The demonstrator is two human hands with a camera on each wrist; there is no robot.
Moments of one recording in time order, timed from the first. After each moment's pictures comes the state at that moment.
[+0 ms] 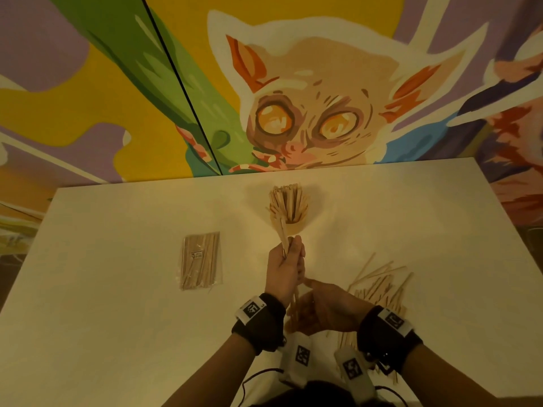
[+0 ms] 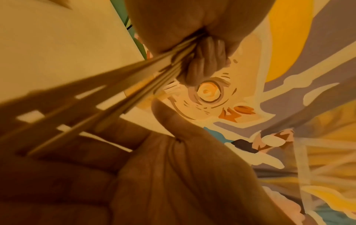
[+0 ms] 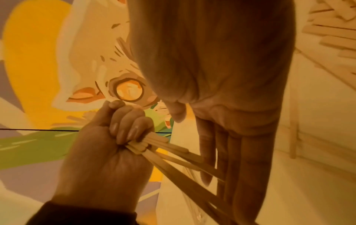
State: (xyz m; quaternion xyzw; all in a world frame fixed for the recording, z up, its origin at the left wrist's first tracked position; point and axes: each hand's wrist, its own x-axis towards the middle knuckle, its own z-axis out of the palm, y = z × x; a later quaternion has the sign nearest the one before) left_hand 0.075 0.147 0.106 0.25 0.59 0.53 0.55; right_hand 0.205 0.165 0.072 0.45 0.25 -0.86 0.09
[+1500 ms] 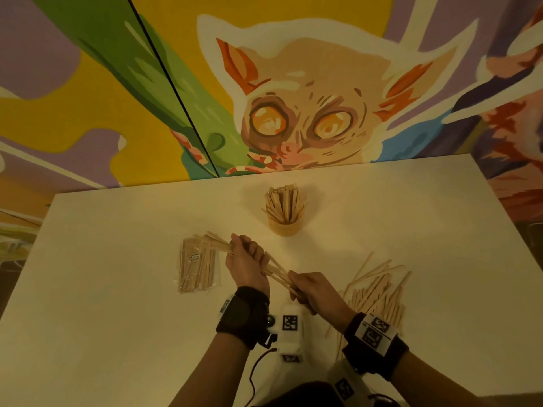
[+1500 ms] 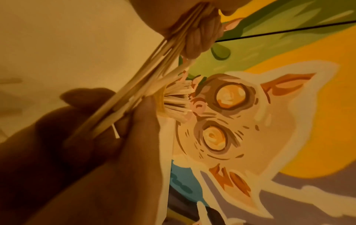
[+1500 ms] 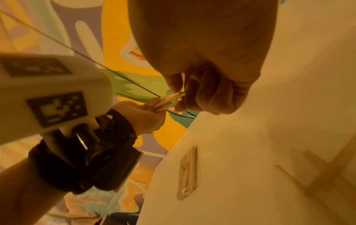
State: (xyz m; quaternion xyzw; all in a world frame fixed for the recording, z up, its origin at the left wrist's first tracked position) left_hand 0.039 0.158 0.099 -0.06 0.54 0.72 0.43; right_hand 0.187 0.155 0.075 0.47 0.54 -0.68 -0.14
